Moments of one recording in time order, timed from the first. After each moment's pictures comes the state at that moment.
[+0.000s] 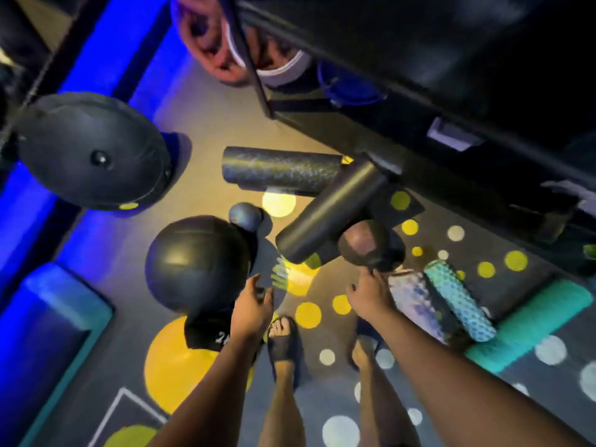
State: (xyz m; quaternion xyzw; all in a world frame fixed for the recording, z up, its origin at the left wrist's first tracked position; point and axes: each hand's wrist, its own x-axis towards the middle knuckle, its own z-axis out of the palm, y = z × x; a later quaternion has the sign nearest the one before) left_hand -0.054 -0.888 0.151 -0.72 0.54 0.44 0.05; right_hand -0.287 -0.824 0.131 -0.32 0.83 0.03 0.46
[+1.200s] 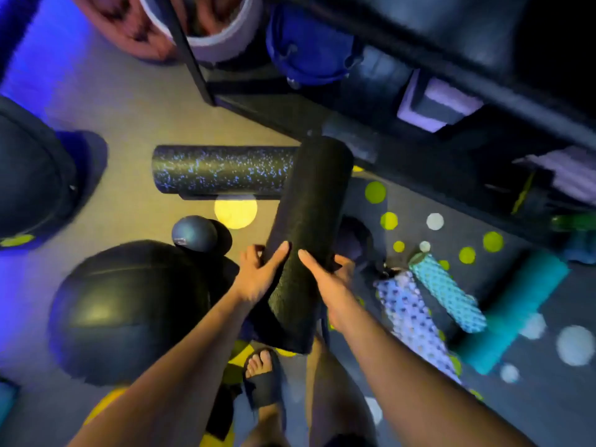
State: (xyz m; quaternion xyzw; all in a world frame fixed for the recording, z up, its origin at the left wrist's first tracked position) left_hand -0.112 -0.993 -0.019 -0.63 0.45 0.63 0.03; right_hand -0.238 -0.895 0.001 0.15 0.78 -0.39 0.47
